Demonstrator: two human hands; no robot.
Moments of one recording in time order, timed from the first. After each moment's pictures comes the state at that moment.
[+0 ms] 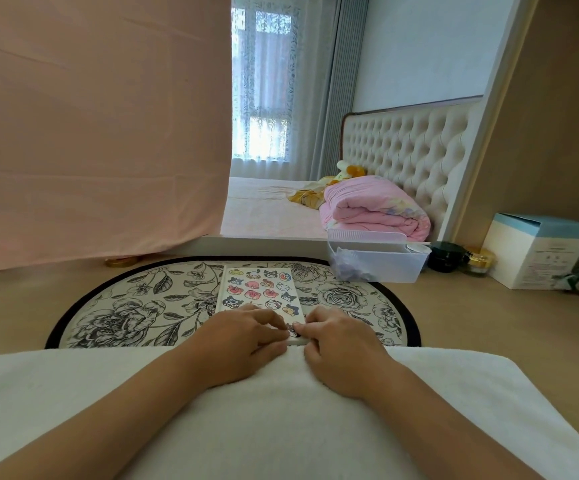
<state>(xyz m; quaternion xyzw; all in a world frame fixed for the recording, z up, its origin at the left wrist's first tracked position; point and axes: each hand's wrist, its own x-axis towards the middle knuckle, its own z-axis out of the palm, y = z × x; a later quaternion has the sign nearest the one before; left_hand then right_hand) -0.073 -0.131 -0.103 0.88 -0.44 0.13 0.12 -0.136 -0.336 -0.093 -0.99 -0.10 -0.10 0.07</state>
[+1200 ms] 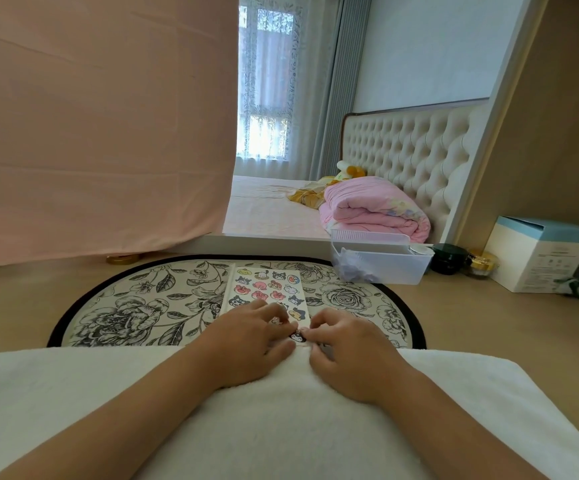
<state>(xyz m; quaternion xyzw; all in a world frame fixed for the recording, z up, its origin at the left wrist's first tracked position) -0.071 -0.136 -0.102 0.90 -0.42 0.10 0.07 -0.144 -0.340 -0.095 -0.98 -0.12 -0.14 0.12</state>
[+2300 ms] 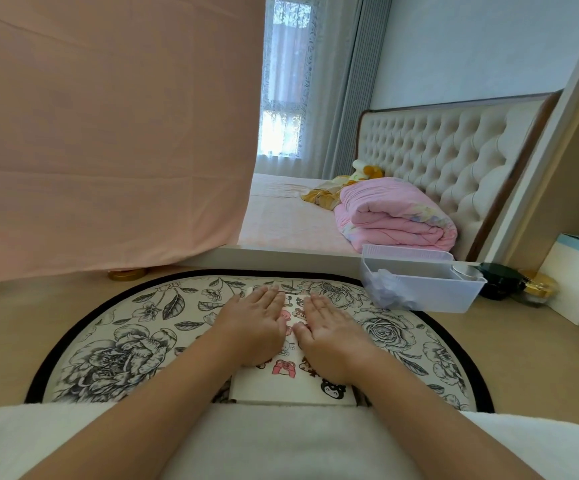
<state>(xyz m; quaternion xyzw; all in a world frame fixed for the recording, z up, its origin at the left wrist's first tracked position) 0.034 -0.143 -0.100 0.97 -0.24 -0.02 -0.02 -0.013 -0.302 -0.099 -1.00 -0.03 0.07 0.06</state>
